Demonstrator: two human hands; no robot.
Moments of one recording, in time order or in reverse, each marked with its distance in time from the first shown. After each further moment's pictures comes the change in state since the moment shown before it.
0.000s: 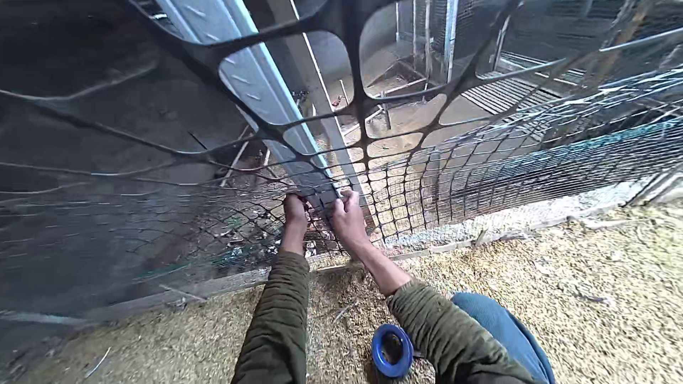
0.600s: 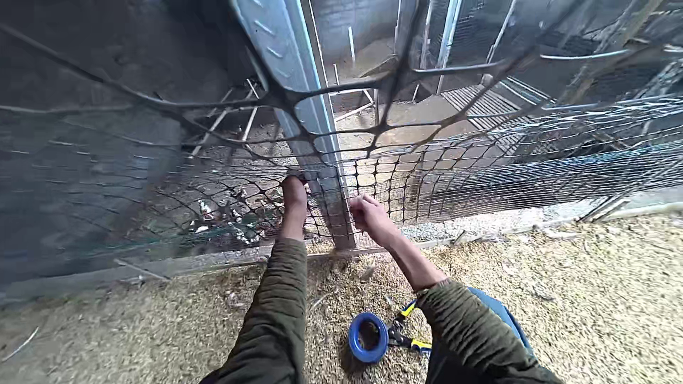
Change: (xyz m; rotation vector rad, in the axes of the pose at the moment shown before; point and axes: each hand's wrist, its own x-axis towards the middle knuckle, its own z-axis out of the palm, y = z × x) left_hand -0.003 -0.006 0.001 0.094 0.015 0.050; right_hand -0.004 0.024 -0.051 0.295 -0.258 0.226
